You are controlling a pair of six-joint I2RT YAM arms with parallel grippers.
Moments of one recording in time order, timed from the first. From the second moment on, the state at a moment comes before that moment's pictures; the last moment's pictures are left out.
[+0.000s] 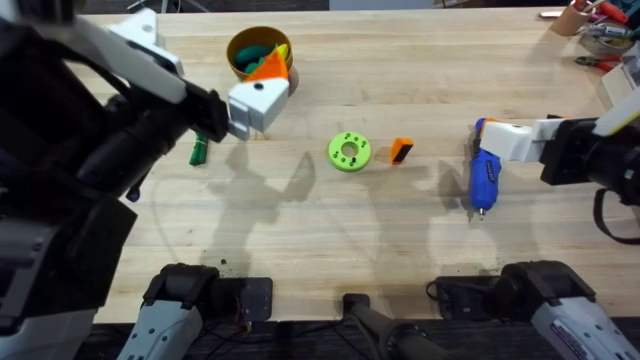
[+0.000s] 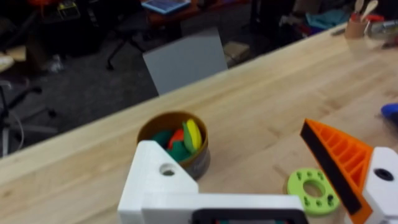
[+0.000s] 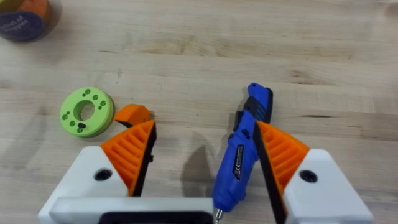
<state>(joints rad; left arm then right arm) -0.07 0.63 0.64 -0.22 0.37 0.17 0.03 0.61 0.81 -0.93 -0.04 0.02</state>
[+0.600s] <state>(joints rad) 0.03 0.68 0.84 -0.74 0.20 0.18 0.03 0.61 0.81 -0.95 -0.05 0.02</state>
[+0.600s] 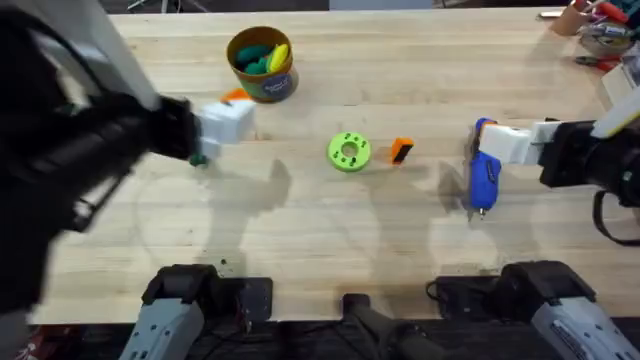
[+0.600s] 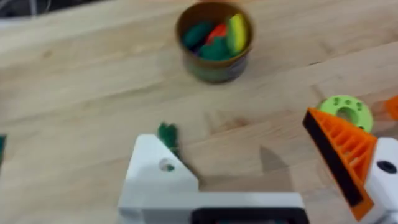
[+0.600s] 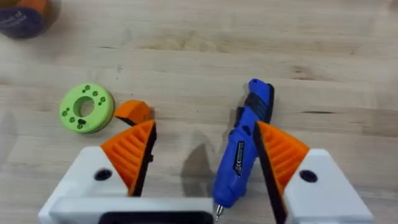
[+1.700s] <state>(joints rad) 0.34 1.49 1.15 -1.03 0.22 0.32 0.03 0.61 0.81 -0.95 -0.05 0.02</state>
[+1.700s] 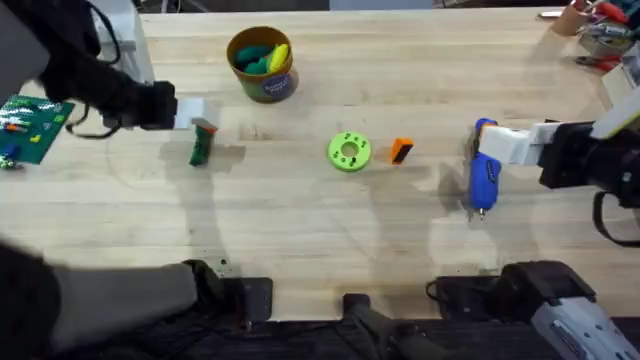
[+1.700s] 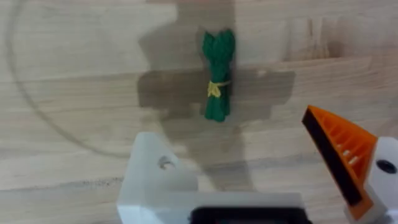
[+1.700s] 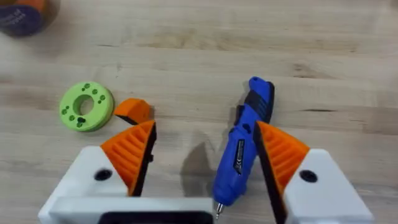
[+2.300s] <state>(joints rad) 0.35 1.72 1.21 -0.94 0.15 0.39 0.03 0.61 0.81 -0.96 -0.05 0.02</state>
